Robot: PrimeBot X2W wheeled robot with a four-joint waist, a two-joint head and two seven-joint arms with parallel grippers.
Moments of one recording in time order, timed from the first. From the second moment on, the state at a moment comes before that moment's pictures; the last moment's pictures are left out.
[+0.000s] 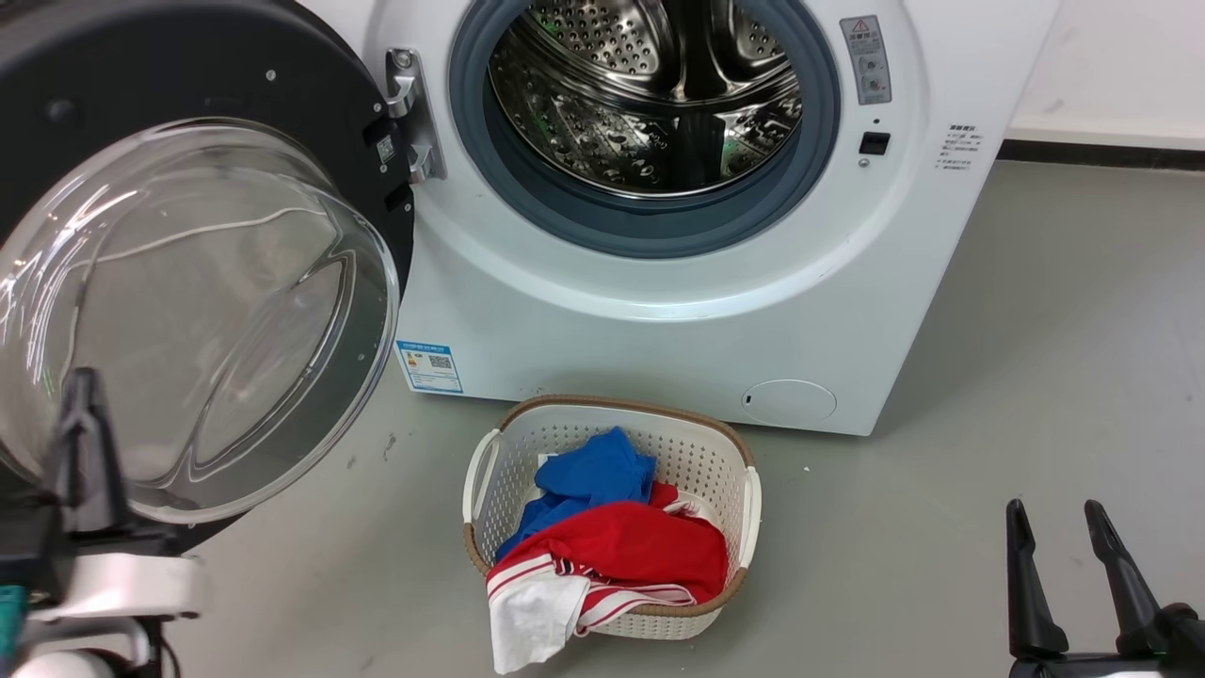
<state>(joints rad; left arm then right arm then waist) -0.07 0.20 0.30 -0.01 0.02 -0.09 -0.26 0.18 -0.05 -0.10 -0.02 0.15 0.13 -0.26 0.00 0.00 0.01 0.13</state>
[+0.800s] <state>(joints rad) 0.03 0.09 0.04 0.09 -0.04 -0.12 -0.26 0.22 -0.05 -0.11 -0.07 0.12 0.13 -0.26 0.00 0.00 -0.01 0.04</state>
